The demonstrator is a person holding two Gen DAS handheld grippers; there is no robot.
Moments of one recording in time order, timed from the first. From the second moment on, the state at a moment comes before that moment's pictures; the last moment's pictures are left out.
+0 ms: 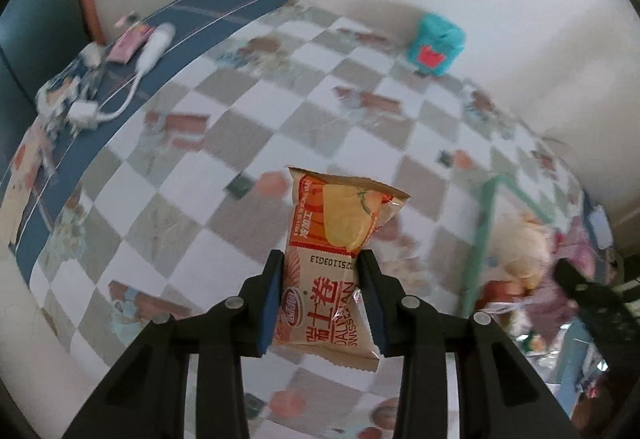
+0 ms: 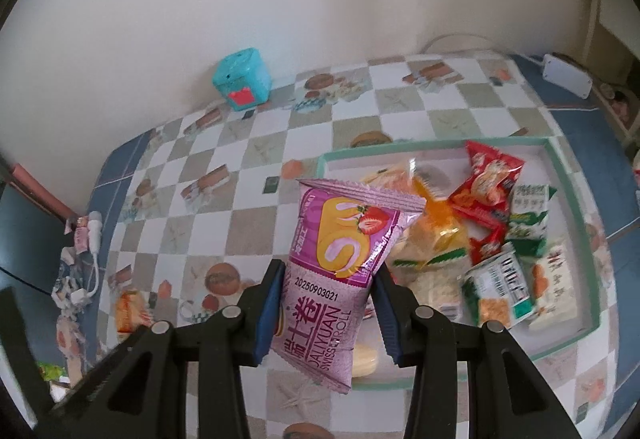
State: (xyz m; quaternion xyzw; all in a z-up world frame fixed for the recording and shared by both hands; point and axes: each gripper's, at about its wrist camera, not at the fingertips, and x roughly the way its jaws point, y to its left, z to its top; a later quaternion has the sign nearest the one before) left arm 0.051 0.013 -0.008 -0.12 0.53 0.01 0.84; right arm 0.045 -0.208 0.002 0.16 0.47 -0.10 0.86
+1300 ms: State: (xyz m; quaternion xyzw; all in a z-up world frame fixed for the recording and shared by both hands) left arm 0.046 -0.213 -0.014 -0.02 0.55 -0.21 0.81; right arm -0.004 -0.376 -0.004 0.24 0.46 -0.28 0.81
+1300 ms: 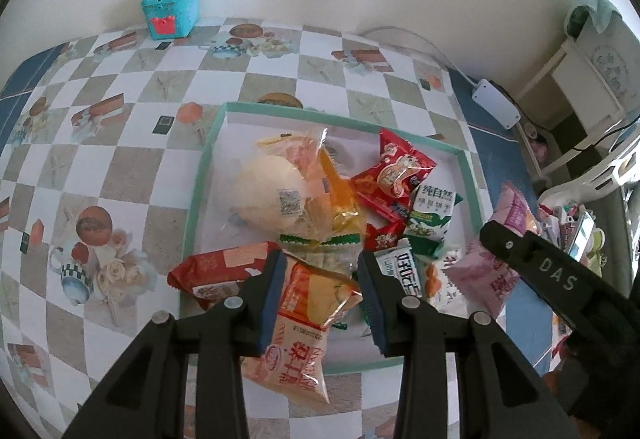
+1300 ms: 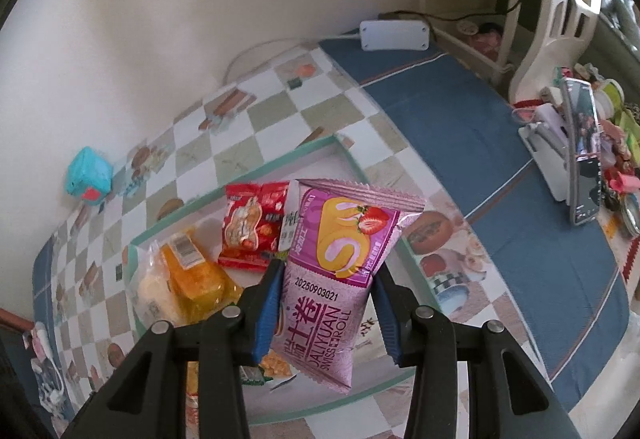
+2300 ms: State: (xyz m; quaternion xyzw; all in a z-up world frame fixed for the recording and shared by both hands) left arm 0.069 -0.153 -0.015 -0.06 0.55 -0.12 0.83; right arm 0.013 -0.356 -0.028 0.22 0.50 -0.25 0.80
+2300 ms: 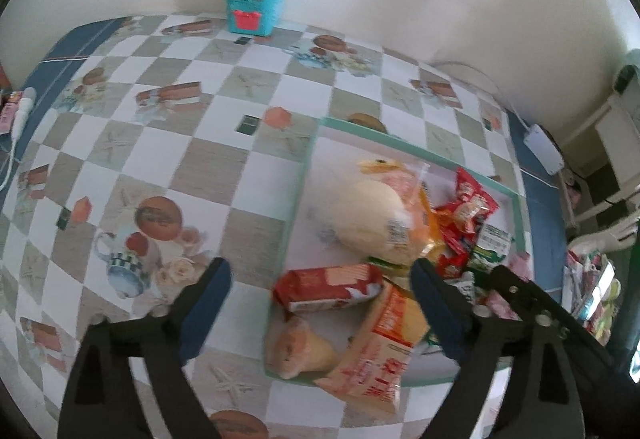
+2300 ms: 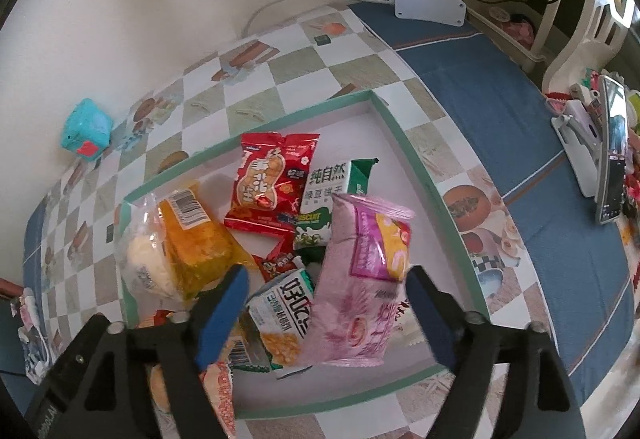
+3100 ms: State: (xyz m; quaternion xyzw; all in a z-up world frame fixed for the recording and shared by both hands) left arm 0.063 -0.115 0.002 -0.03 0.51 -0.07 0.86; right arm 0.007 -0.306 -0.004 0.14 0.47 -0.21 0.84
